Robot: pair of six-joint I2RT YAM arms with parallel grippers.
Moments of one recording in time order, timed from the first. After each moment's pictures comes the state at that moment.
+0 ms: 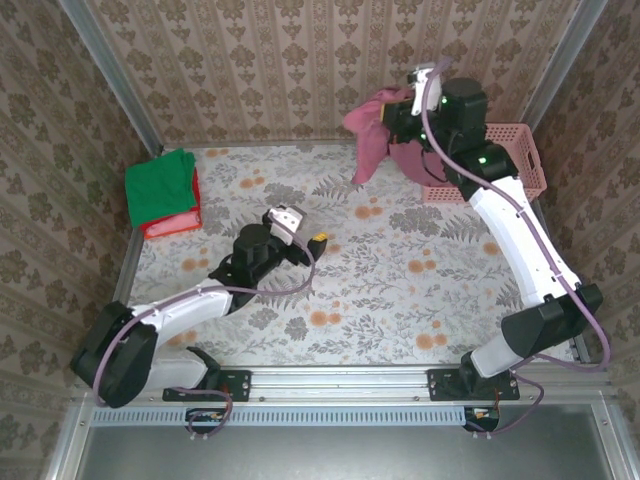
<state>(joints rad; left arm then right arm) -0.68 1.24 0.54 0.48 0.02 0.05 0.30 1.54 1.74 -0.42 -0.23 0.17</state>
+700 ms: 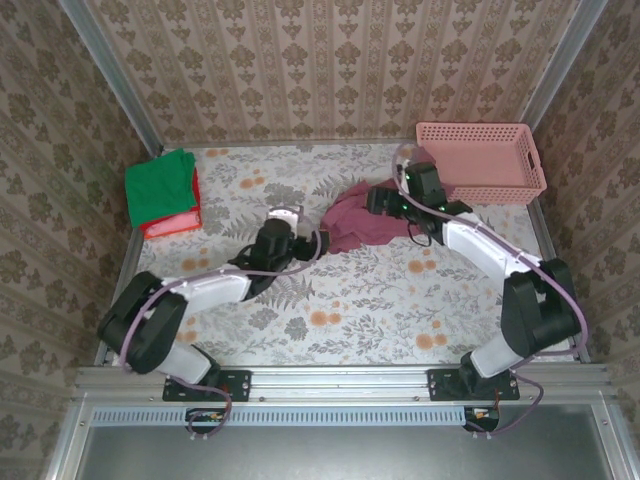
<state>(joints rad) -0.72 1.51 0.68 0.34 -0.13 -0.43 0.30 1.52 1.06 -0.23 -0.03 0.42</state>
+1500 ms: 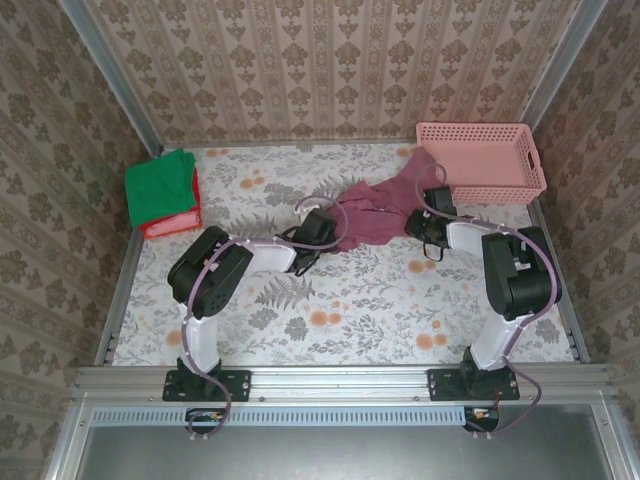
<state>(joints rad) -0.76 1.95 1.03 0.13 -0.24 -0.74 0.12 1.77 0.93 -0.08 -0.04 0.57</state>
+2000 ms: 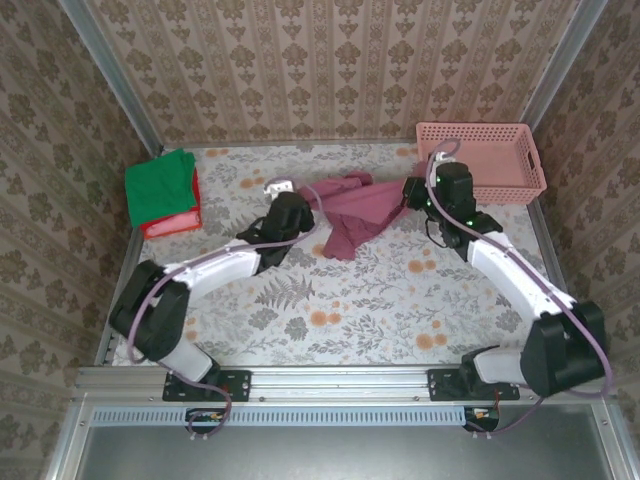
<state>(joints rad) -0.70 1.52 0.94 0.07 -0.35 -0.61 0.25 1.28 1.00 -0.11 -0.03 0.45</state>
